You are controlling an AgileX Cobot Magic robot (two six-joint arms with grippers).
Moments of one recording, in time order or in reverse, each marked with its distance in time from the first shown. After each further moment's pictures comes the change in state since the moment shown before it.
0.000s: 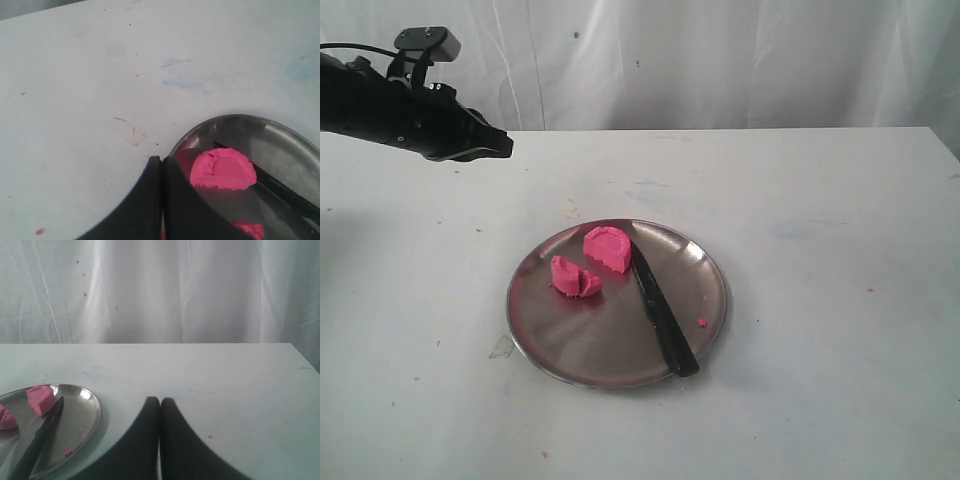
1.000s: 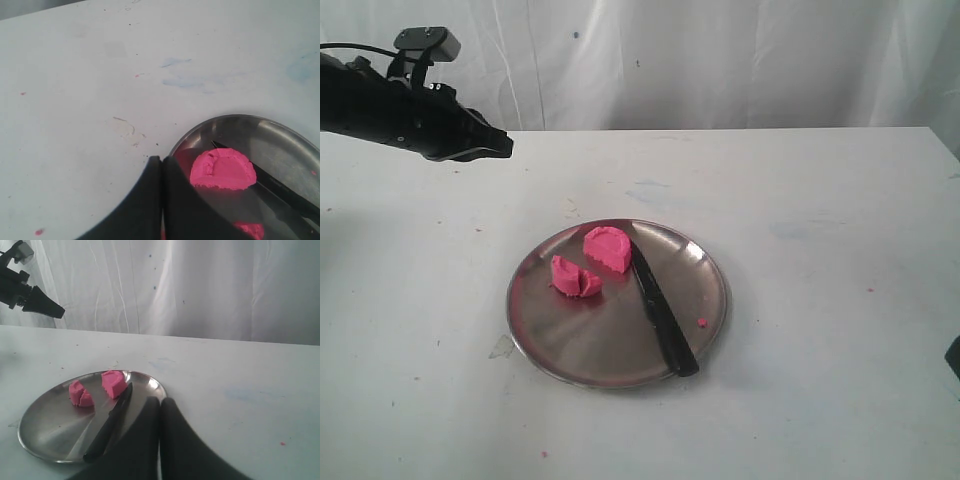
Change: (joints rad) left arm 0.000 0.000 0.000 0.000 0.000 0.000; right arm 0.244 0.000 0.000 -0.002 0.002 0.022
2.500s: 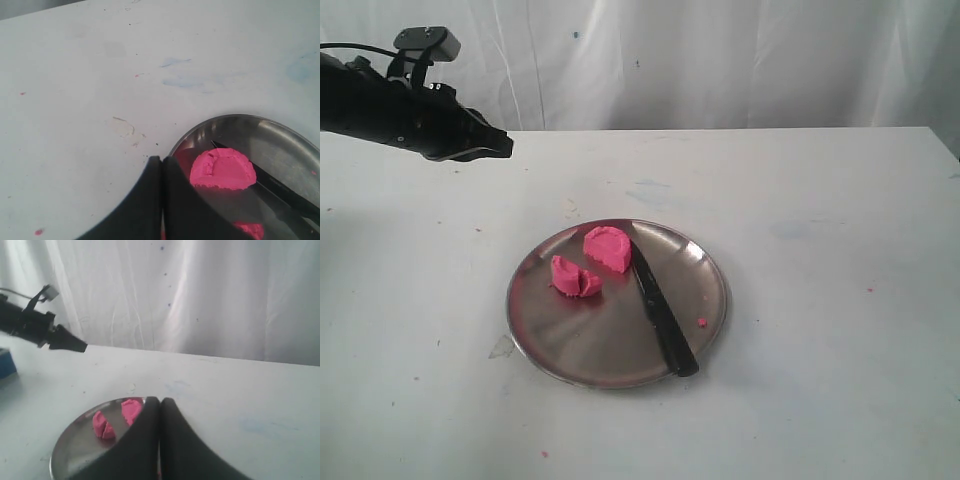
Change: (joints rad) left arm 0.000 0.000 0.000 0.000 0.000 0.000; right arm 0.000 0.229 -0.366 0.065 0.172 -0.010
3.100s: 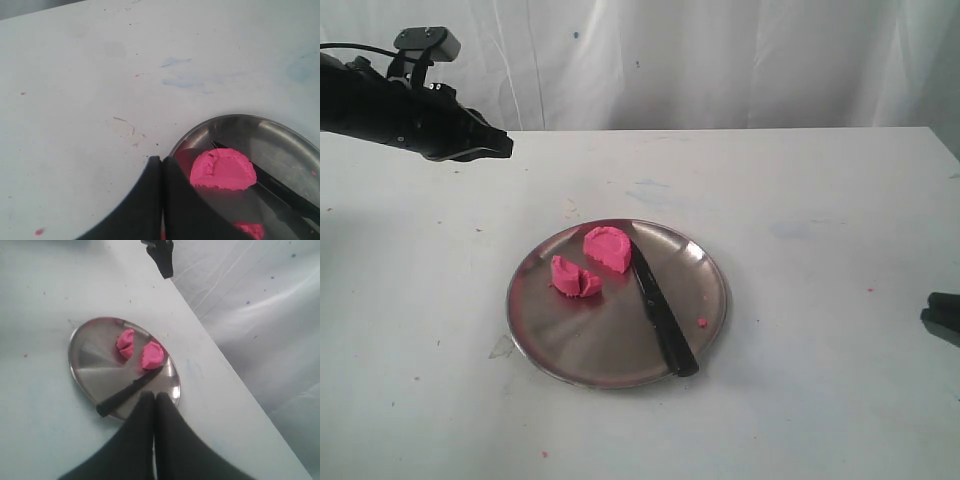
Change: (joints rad) left arm 0.000 0.000 0.000 0.000 0.000 0.000; right arm 0.000 0.118 -0.214 0.343 0.446 -1.074
